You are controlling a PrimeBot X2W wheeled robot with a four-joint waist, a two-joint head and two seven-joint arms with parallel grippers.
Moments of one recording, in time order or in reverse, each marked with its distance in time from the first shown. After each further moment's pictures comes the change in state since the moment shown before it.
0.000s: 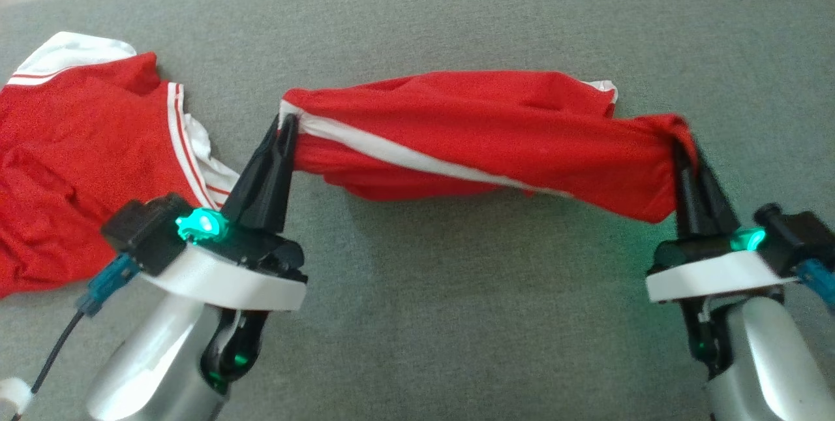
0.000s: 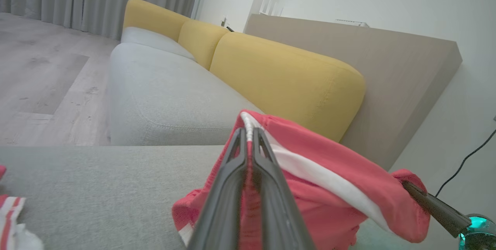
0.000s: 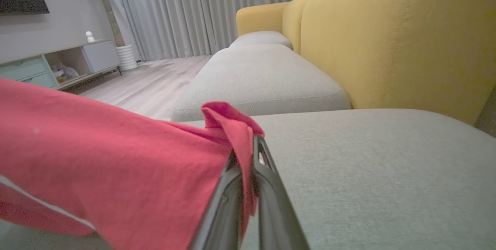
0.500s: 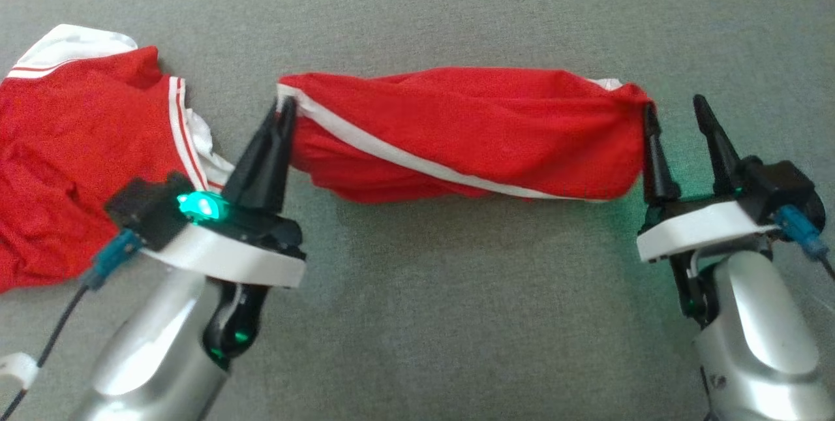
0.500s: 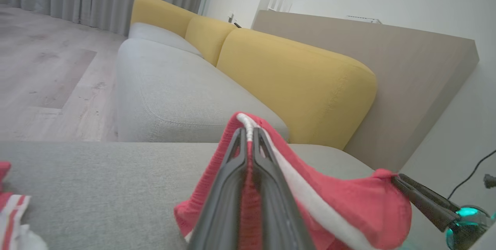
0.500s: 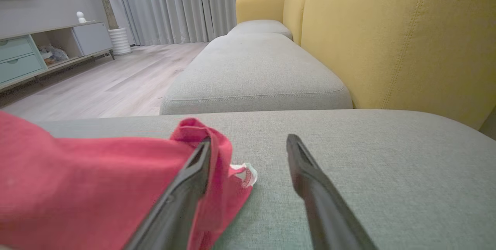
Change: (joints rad) left arm -0.064 -0.039 -0.012 0.091 -0.002 -0.038 0.000; right arm -0.179 -0.002 -0.010 0.197 -0.052 0.000 0.000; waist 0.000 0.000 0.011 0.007
